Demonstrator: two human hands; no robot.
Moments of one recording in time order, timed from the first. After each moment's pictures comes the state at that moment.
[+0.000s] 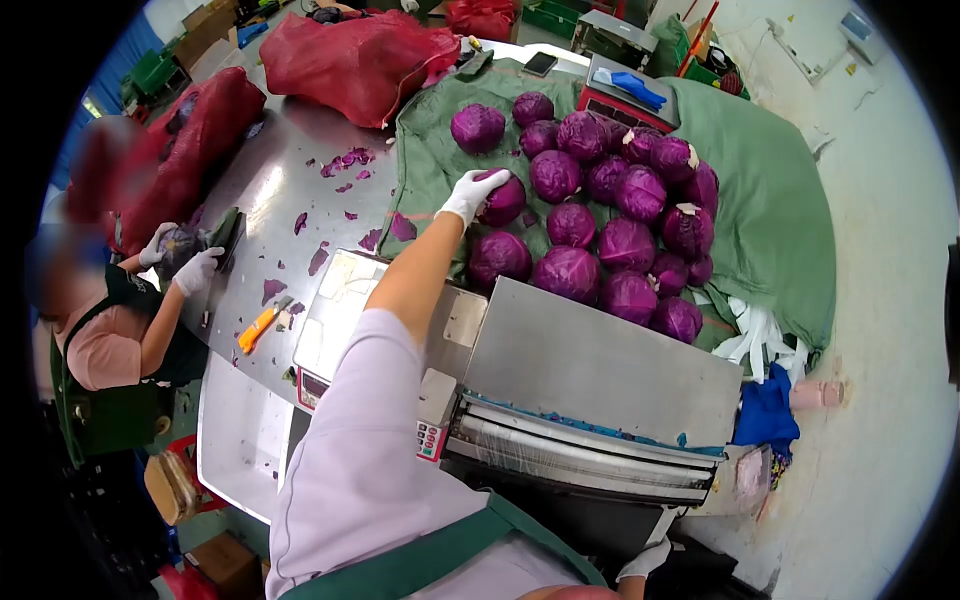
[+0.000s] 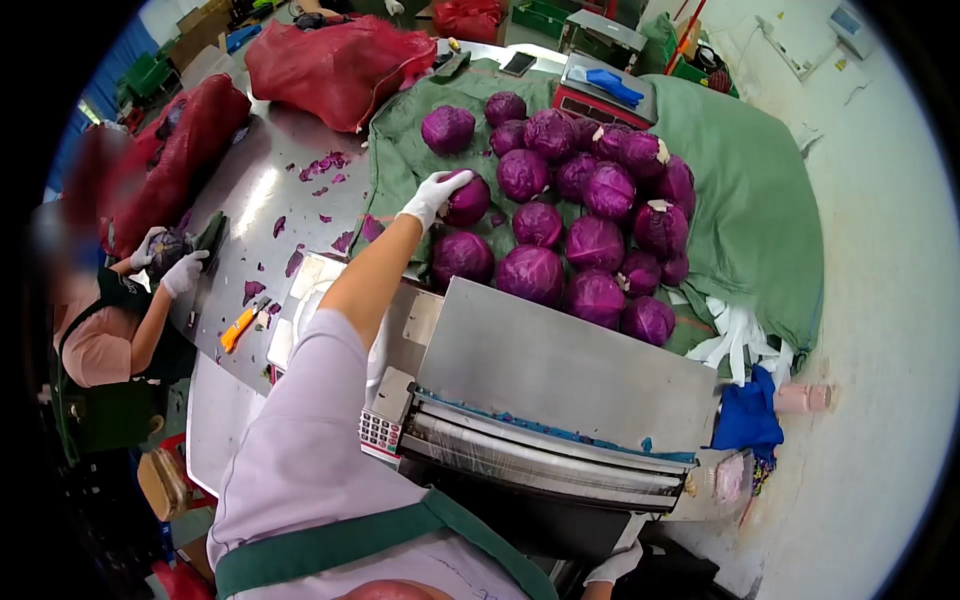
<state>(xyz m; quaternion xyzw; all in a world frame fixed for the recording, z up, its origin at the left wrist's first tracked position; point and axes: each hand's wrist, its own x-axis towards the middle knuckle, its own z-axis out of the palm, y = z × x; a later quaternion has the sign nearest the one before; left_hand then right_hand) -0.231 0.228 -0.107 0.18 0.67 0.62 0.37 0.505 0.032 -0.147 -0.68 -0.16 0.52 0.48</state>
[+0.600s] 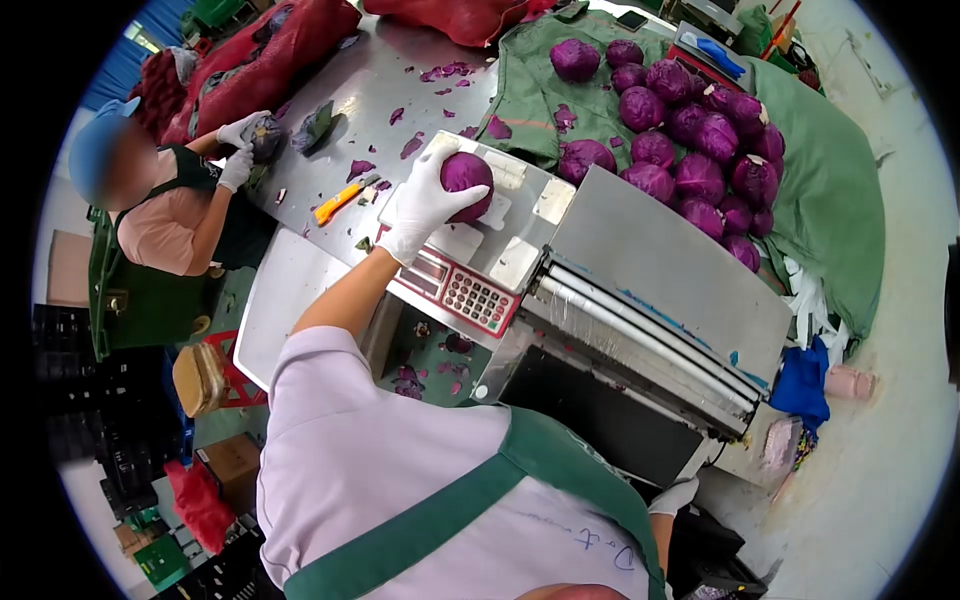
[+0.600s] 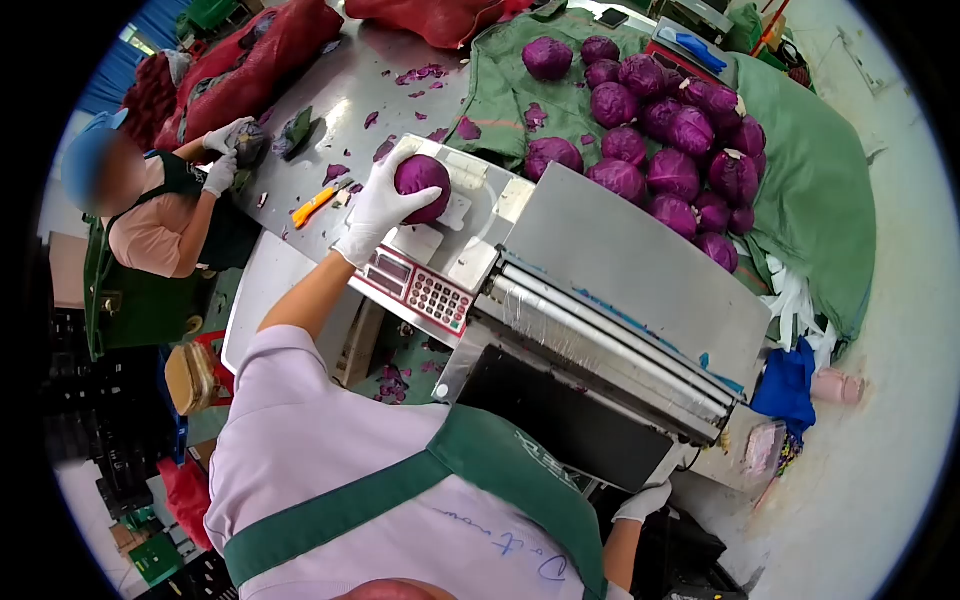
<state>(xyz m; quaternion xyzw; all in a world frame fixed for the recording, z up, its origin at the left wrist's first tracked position) -0.136 -0.082 -0.021 0.35 0.86 0.37 0.02 0.528 0.045 -0.158 -0.66 -0.26 0.58 0.40</state>
